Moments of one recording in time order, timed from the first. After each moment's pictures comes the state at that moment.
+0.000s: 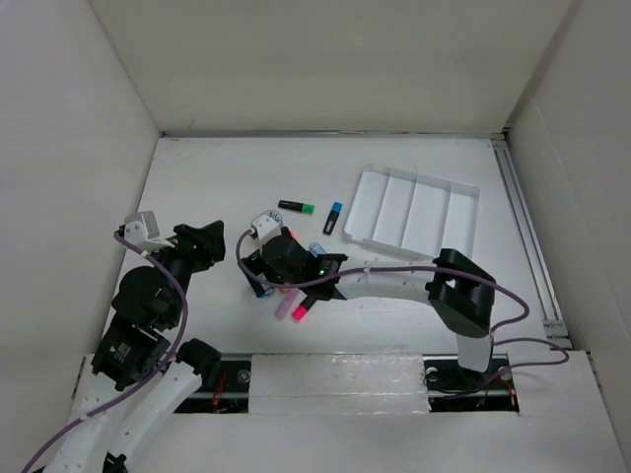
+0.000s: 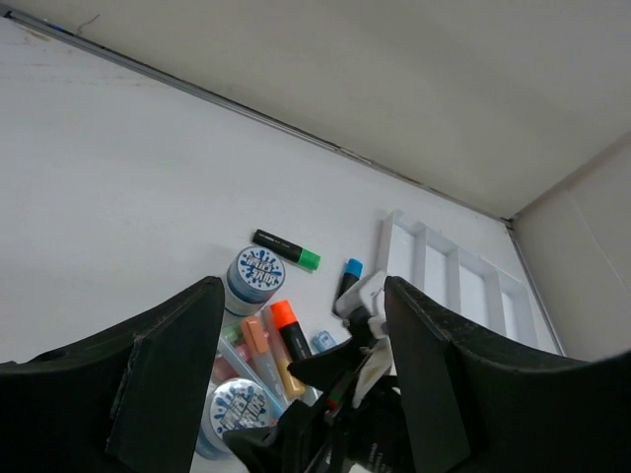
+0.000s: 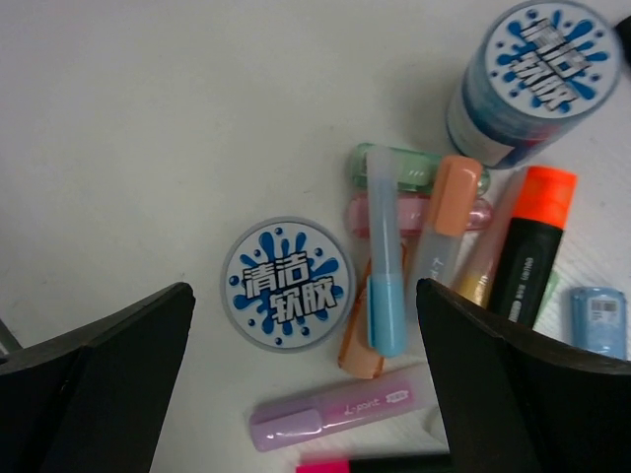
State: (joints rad) left arm -0.52 0.38 0.82 -0.48 -0.43 -0.52; right arm 1.17 1.88 1.34 0.00 0.30 0.29
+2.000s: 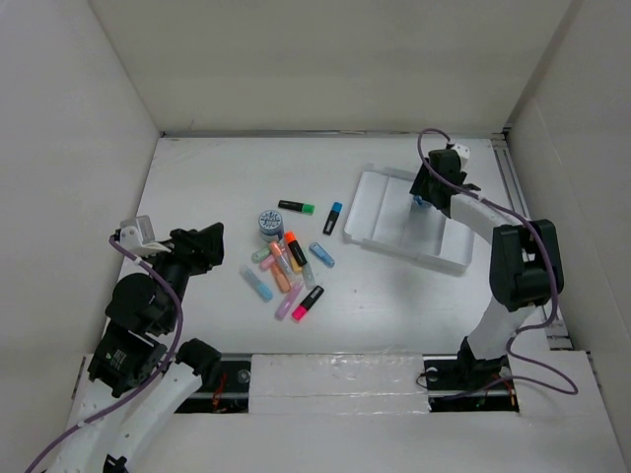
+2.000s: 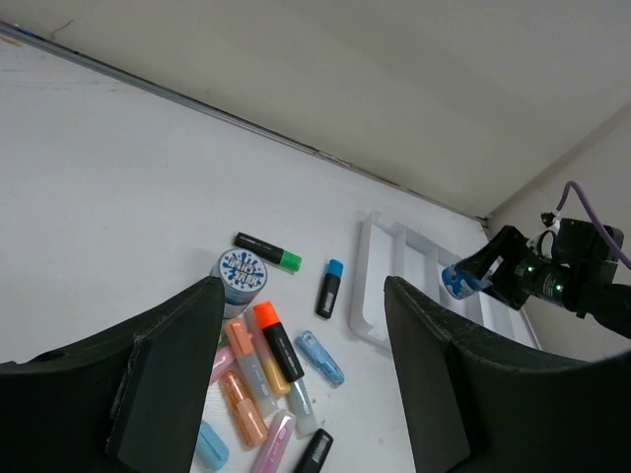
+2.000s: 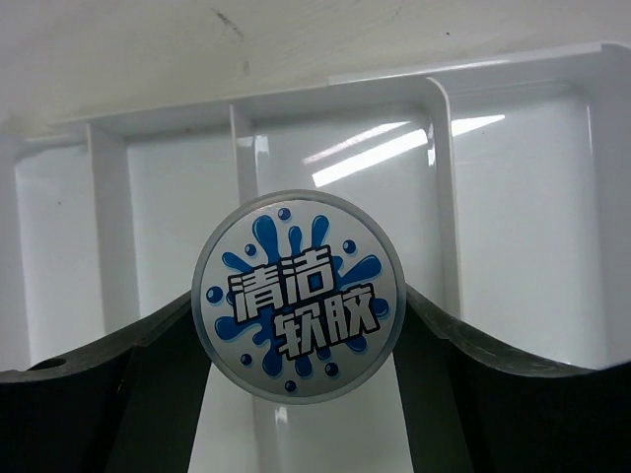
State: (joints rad) left arm -0.52 0.34 0.82 -0.47 -0.39 -0.53; right arm 0.16 1.76 1.19 -0.11 0.34 0.45
